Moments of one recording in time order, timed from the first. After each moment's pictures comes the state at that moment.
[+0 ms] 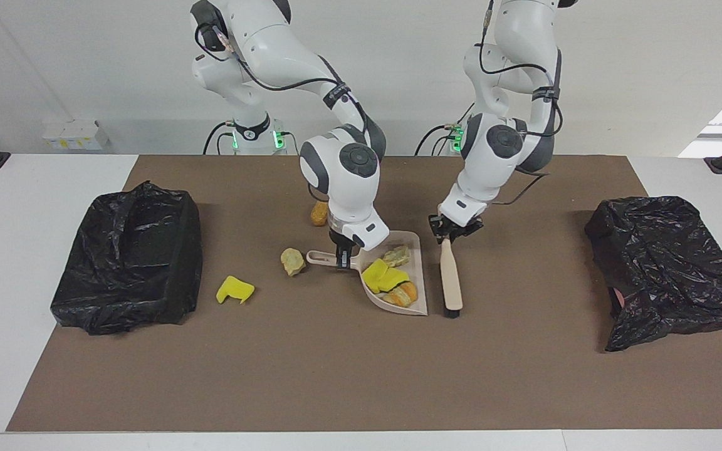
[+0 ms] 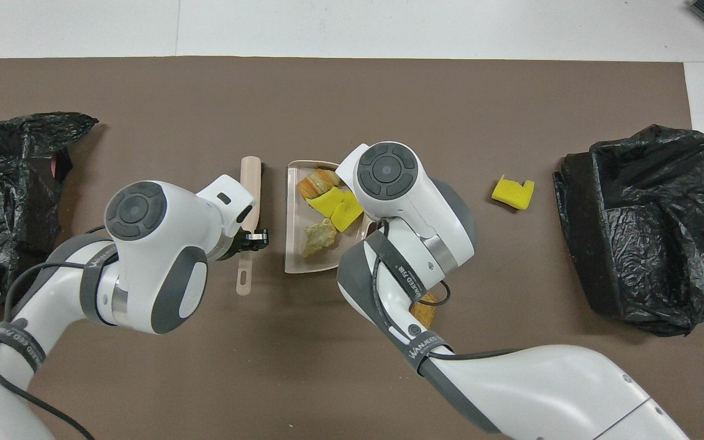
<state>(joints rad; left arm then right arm) -0.53 0.13 0.14 -2.12 -0.20 2.27 -0.31 0.46 0.48 0.07 -1.60 -0.18 2.04 -0.94</state>
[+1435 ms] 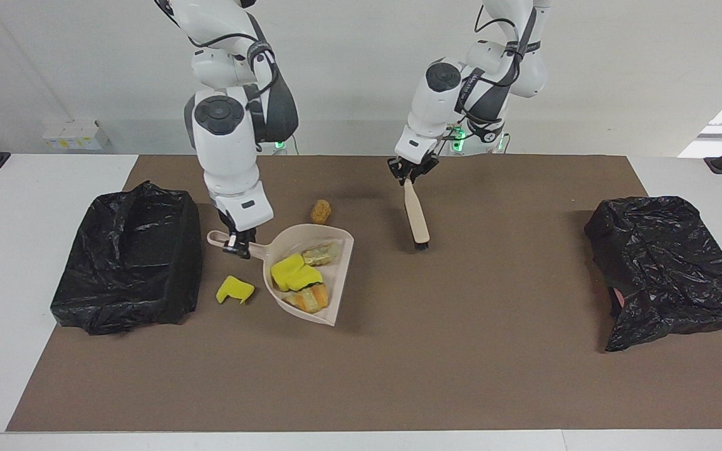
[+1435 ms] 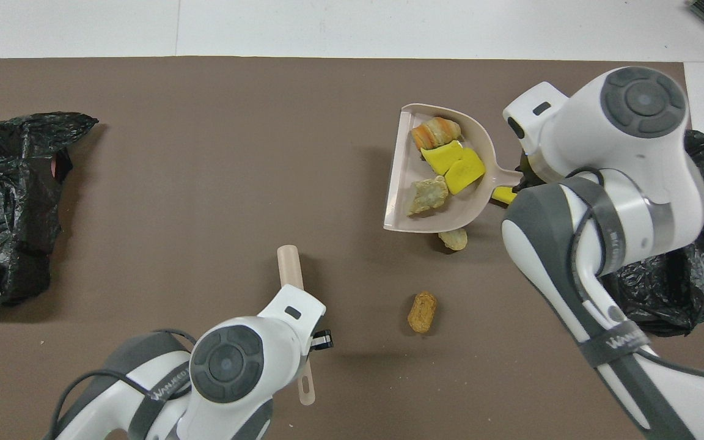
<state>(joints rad) -0.84 -0.19 0.04 -2.40 -0.15 2.23 -0.87 0.12 0.19 0.07 -1.71 -0.14 1.93 -1.16</state>
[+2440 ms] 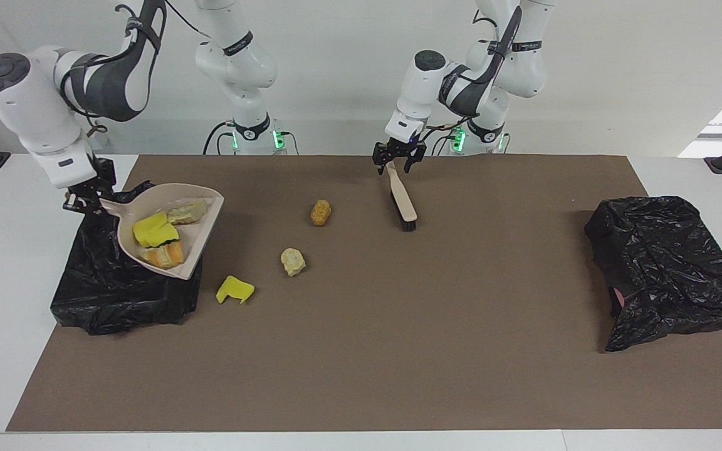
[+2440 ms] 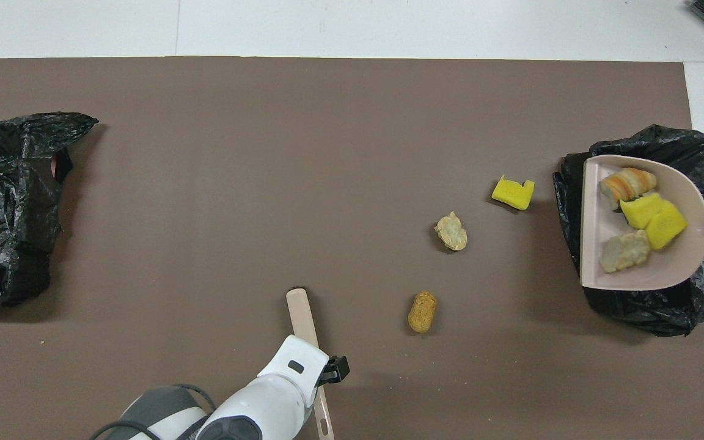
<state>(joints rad) -0.80 -0.27 -0.07 -2.59 -0.15 2.48 -0.98 -0.42 0.03 0.06 -1.86 -0.13 1.89 -1.74</state>
